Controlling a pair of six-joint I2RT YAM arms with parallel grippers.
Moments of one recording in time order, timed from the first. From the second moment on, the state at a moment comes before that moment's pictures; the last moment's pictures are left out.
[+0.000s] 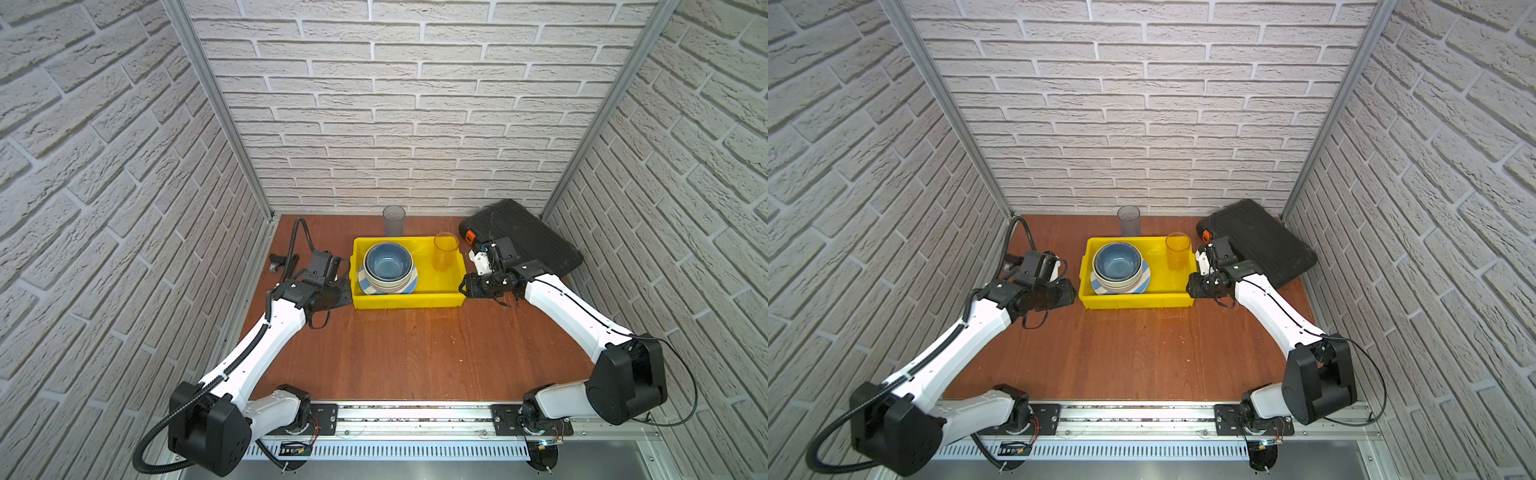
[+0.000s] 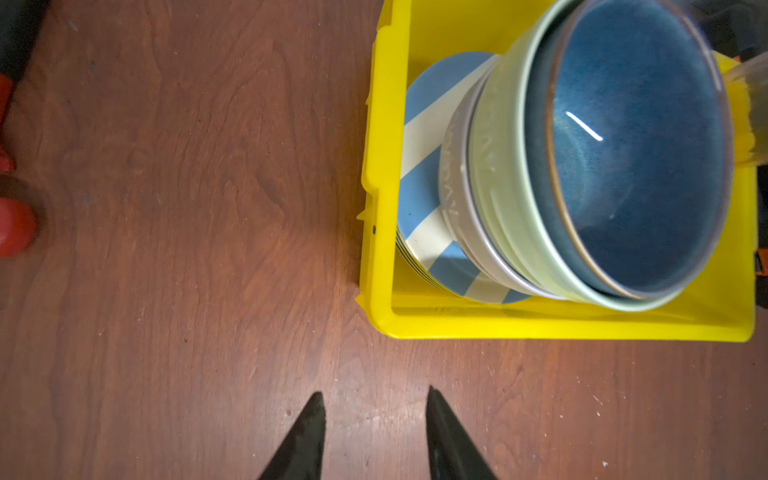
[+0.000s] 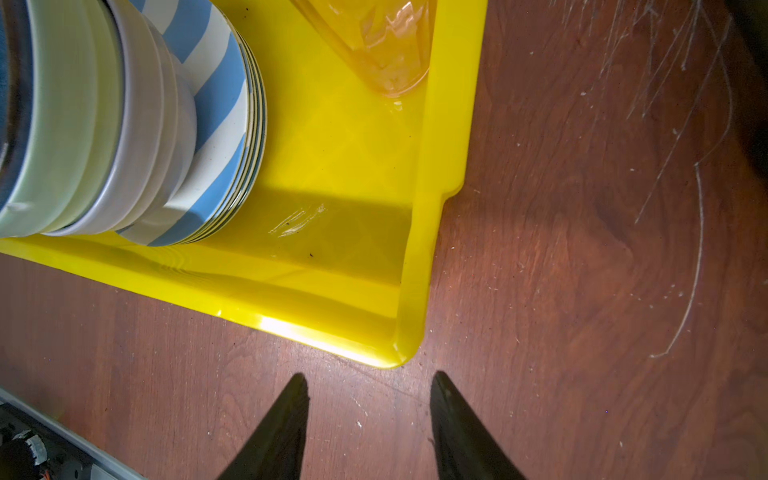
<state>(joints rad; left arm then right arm) -0.36 1.19 0.96 -0.76 0.02 -0.52 0.25 1.41 1.09 -0.77 -0.19 0.30</state>
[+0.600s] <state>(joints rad) -0.29 1.43 0.96 -0.58 0.15 -0.47 0.25 1.49 1.02 -0.61 -0.17 0.32</state>
